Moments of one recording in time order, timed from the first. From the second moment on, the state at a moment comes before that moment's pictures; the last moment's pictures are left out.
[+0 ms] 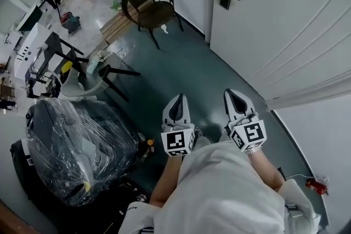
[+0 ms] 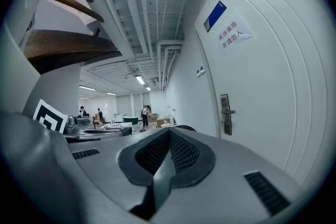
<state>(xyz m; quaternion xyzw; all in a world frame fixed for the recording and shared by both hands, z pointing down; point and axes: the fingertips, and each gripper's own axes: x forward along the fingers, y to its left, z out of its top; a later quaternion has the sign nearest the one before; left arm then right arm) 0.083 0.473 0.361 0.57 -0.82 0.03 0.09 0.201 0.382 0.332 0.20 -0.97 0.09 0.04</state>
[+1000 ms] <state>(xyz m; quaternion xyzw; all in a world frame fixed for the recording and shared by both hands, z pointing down) -0.003 0.387 0.372 0.58 -0.81 0.06 0.10 0.113 0.290 0.355 0.22 -0.97 0.12 0.05</state>
